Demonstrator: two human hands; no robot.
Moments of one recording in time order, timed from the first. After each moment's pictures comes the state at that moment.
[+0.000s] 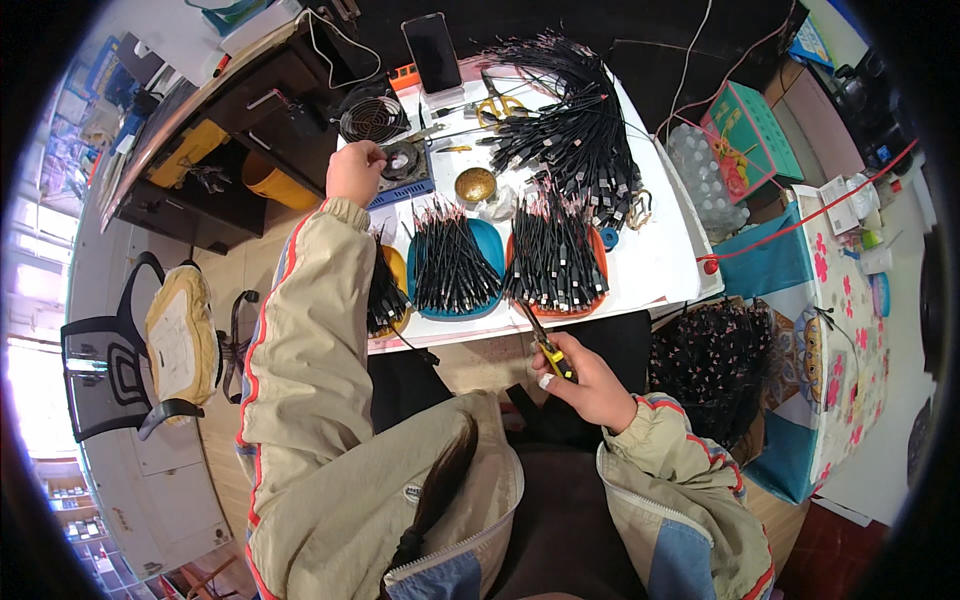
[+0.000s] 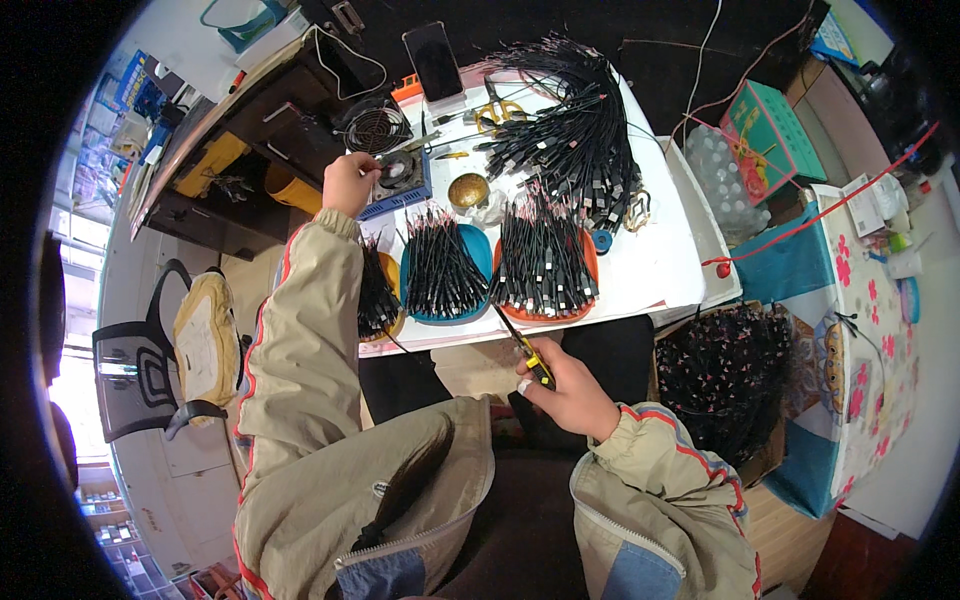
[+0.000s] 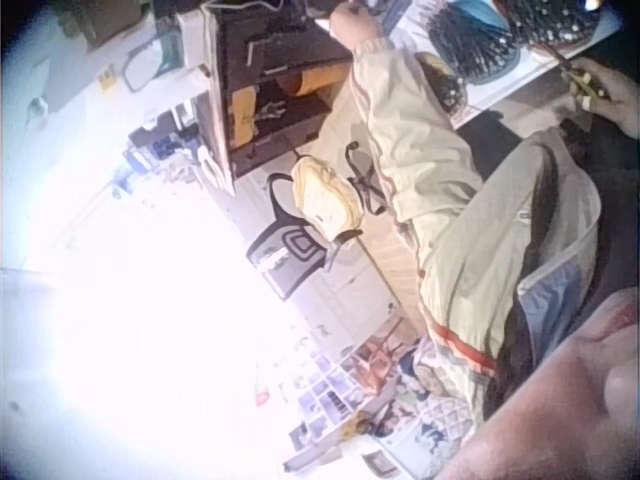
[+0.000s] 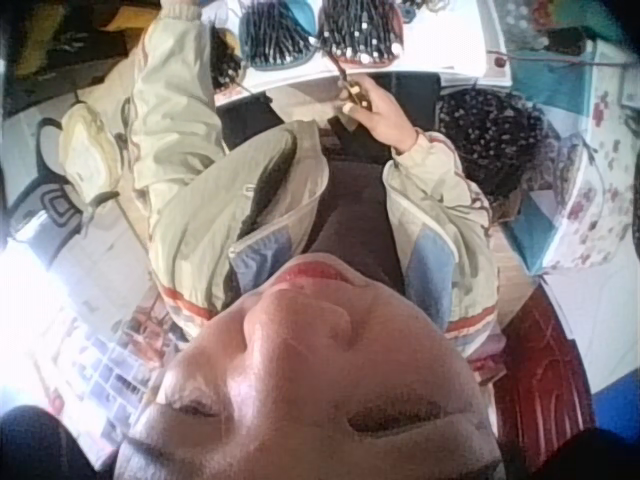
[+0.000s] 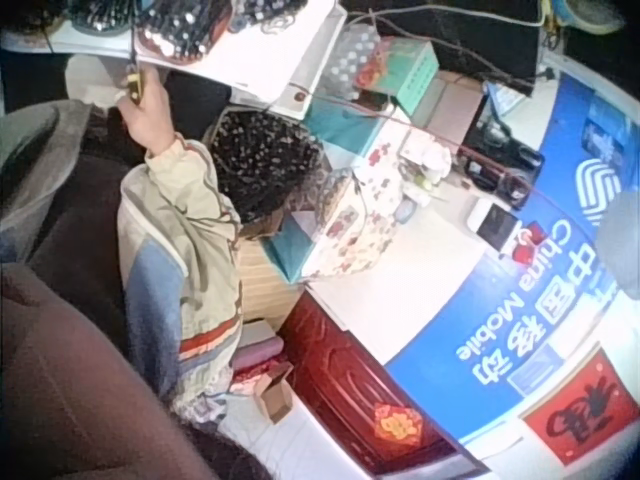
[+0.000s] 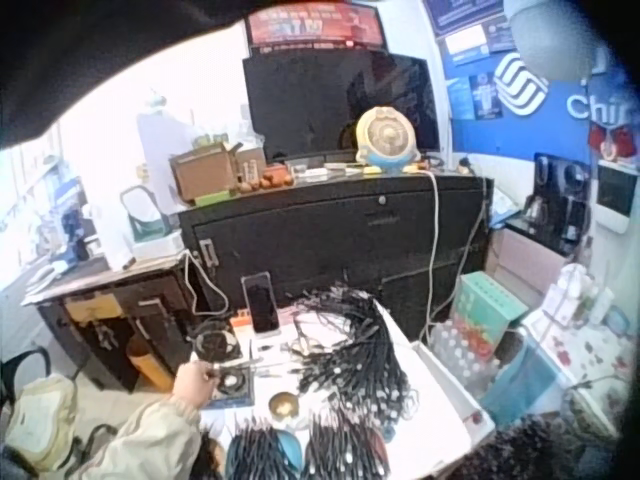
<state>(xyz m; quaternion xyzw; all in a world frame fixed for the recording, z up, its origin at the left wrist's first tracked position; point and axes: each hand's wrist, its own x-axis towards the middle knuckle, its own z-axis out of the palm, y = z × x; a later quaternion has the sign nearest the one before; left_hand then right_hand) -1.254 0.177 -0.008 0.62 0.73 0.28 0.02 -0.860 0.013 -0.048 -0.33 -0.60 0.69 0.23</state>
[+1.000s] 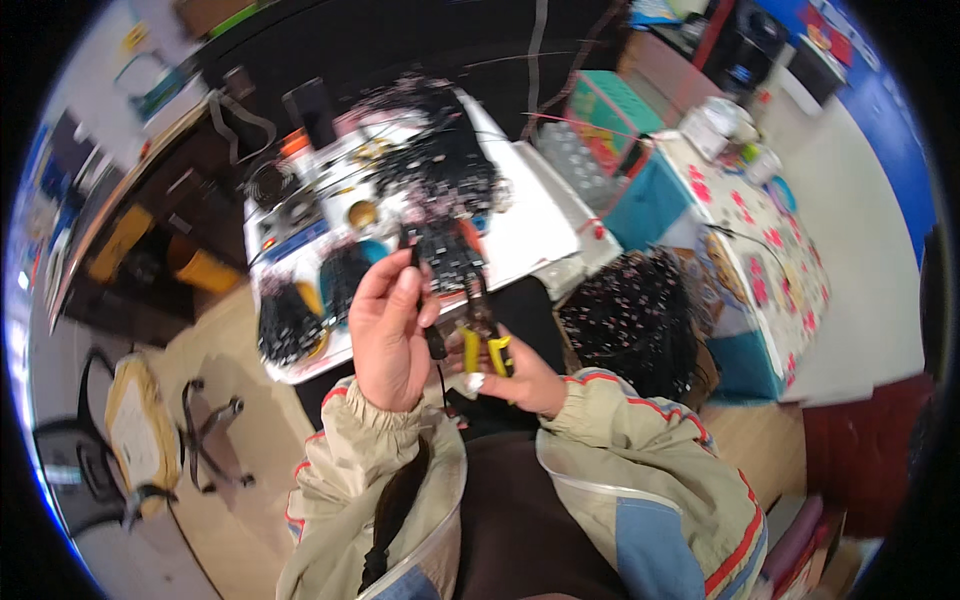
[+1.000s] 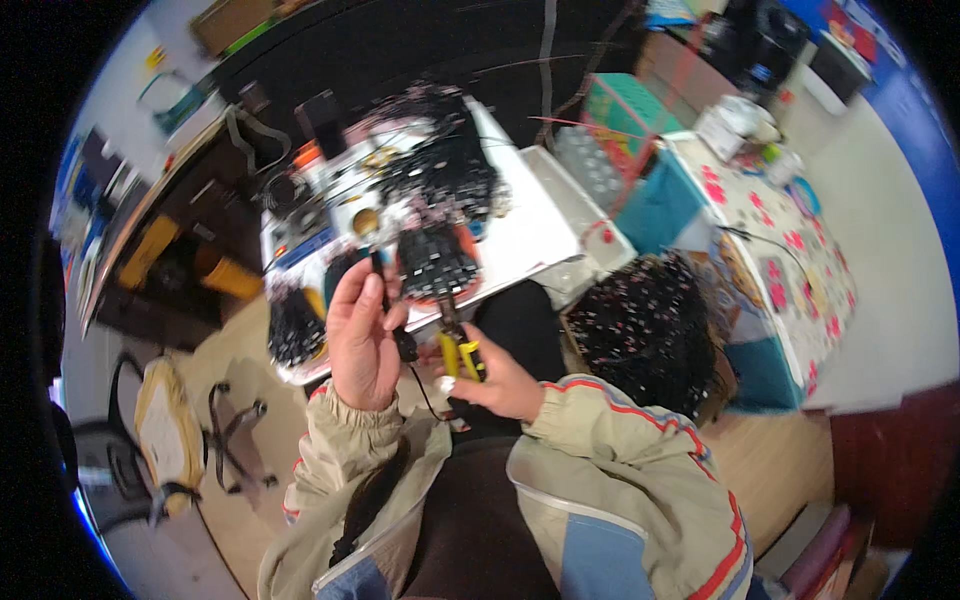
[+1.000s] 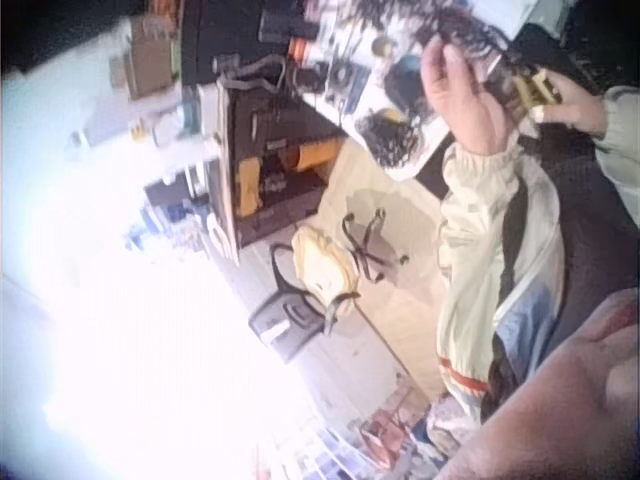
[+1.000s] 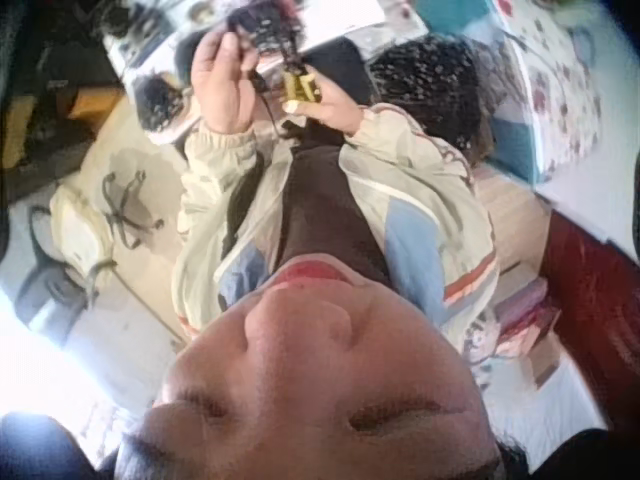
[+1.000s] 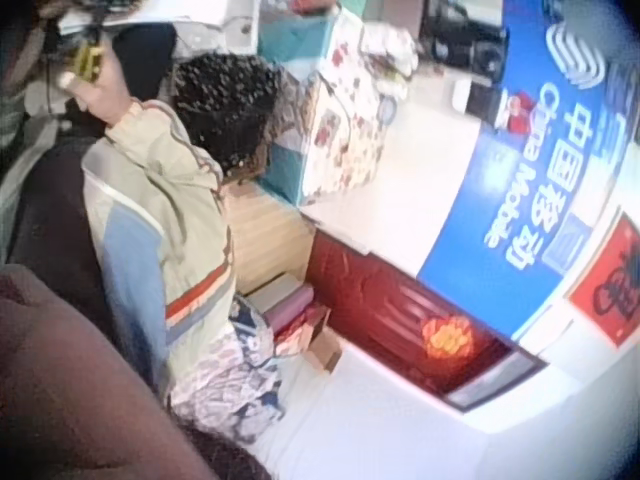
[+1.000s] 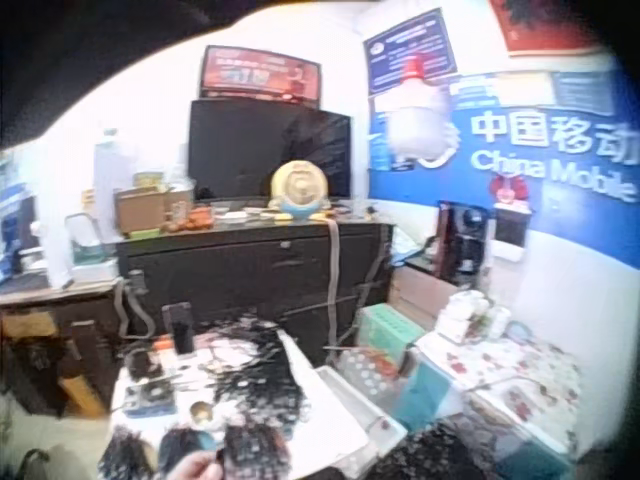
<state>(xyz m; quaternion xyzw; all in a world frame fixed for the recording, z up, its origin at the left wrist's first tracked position) -1.008 -0.020 0.066 0.25 0.26 0.71 0.61 -0.843 -0.046 -0.004 -0.21 -0.49 0.75 0.39</state>
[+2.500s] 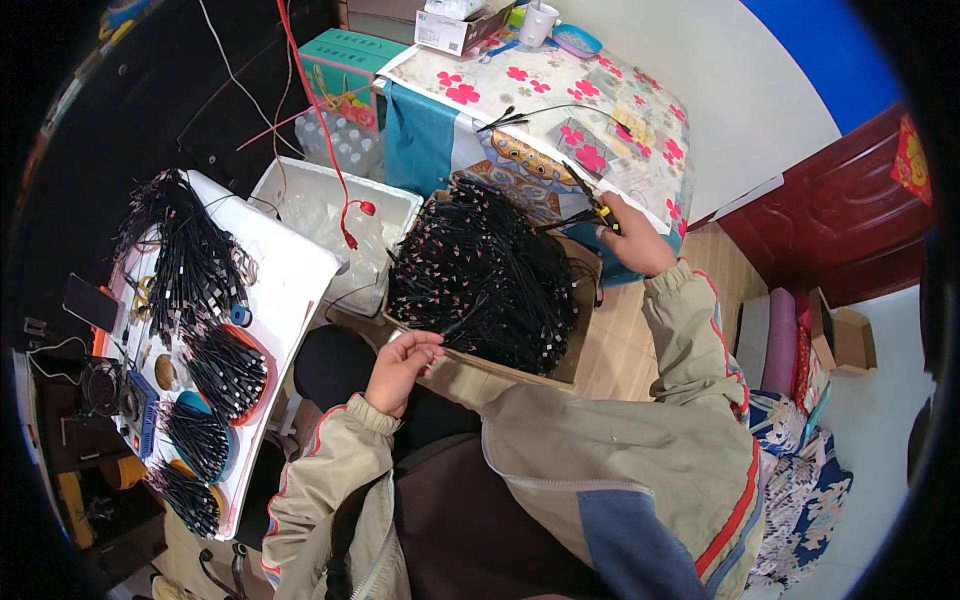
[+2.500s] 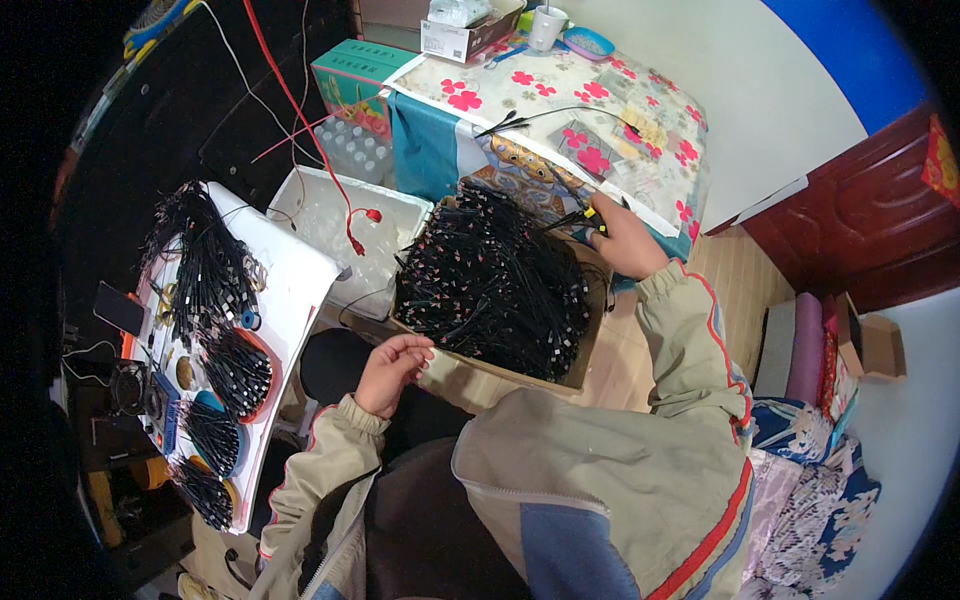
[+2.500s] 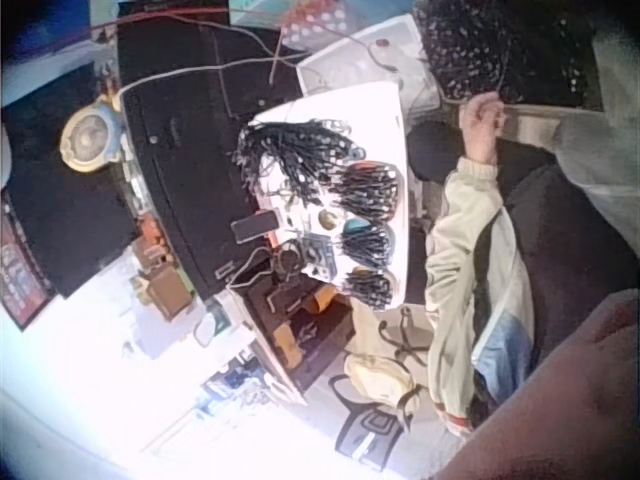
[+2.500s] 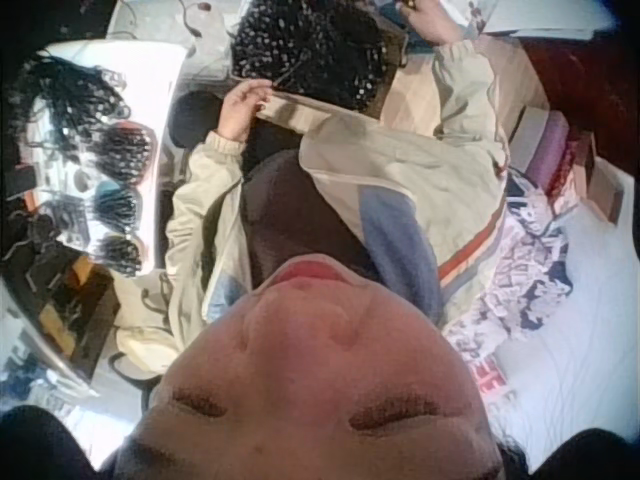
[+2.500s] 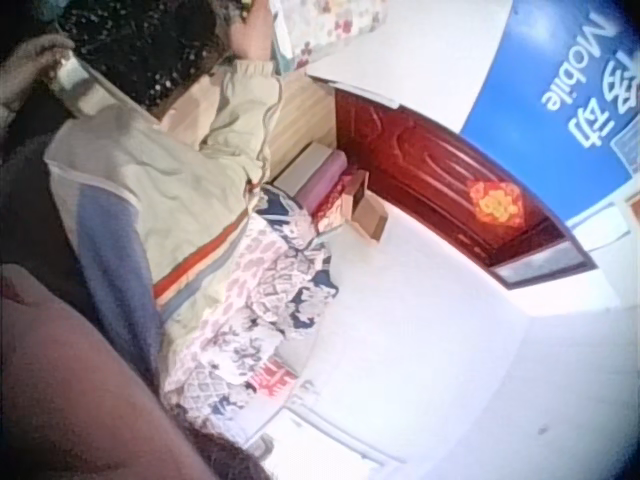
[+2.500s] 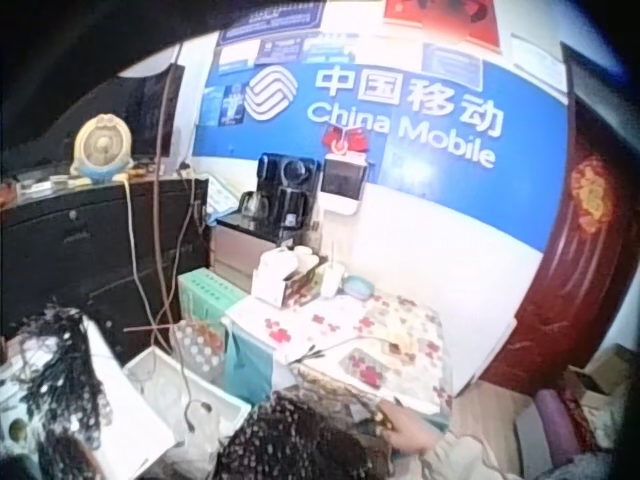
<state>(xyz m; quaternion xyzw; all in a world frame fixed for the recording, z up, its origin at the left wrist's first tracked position) -0.810 0.005 -0.091 0.42 0.33 0.14 0.83 -0.444 -0.092 0.036 -0.80 -0.54 0.16 0.18</state>
